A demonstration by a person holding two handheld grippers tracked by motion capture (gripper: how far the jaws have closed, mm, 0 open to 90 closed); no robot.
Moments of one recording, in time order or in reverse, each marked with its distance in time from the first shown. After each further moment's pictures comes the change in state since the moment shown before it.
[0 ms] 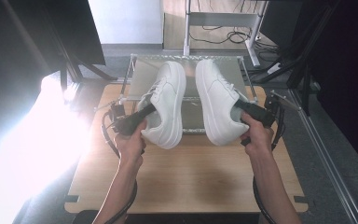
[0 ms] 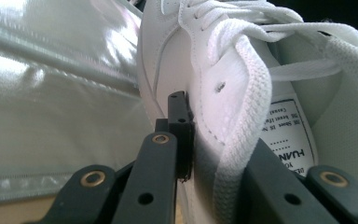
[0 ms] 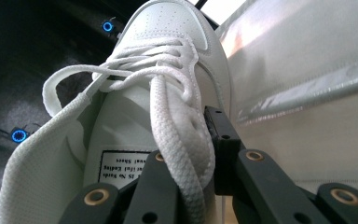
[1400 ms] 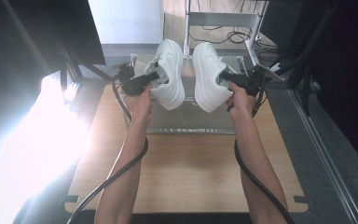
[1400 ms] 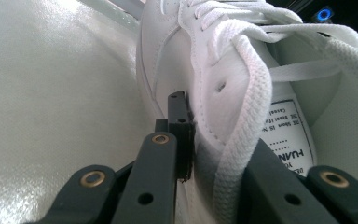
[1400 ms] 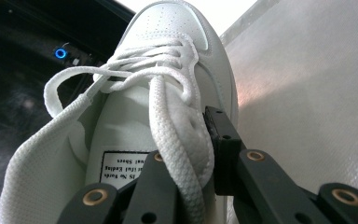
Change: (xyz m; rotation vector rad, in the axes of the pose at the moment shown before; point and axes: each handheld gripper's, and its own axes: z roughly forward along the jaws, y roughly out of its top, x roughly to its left) left arm 0.016 0.083 0.086 0.034 0.212 -0.014; right arm -0.002 0.058 0.086 -0.055 -0.177 0.060
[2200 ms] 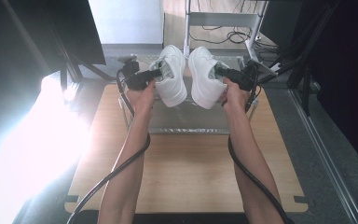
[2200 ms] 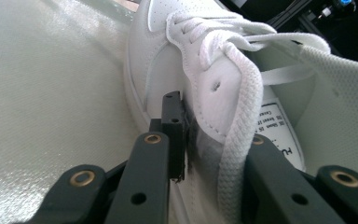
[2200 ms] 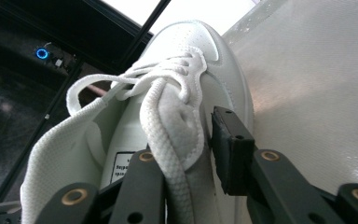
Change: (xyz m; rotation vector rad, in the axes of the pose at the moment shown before) left arm -0.009 0.011 0.016 0.049 0.047 0.043; right arm 0.014 0.001 0.020 -0.006 -0.060 -0.021
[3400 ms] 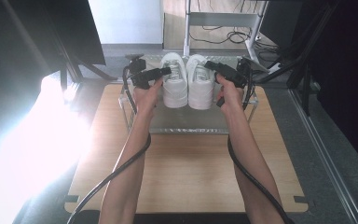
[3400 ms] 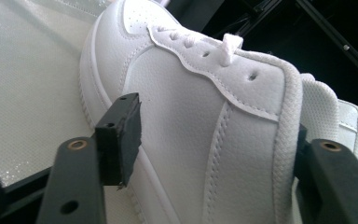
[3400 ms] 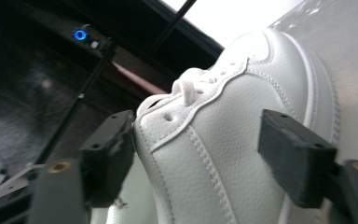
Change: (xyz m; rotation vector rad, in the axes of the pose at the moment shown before) left arm -0.007 0.002 0.015 0.040 -0.039 0.040; right arm 0.010 -0.006 0.013 0.067 0.158 -0.045
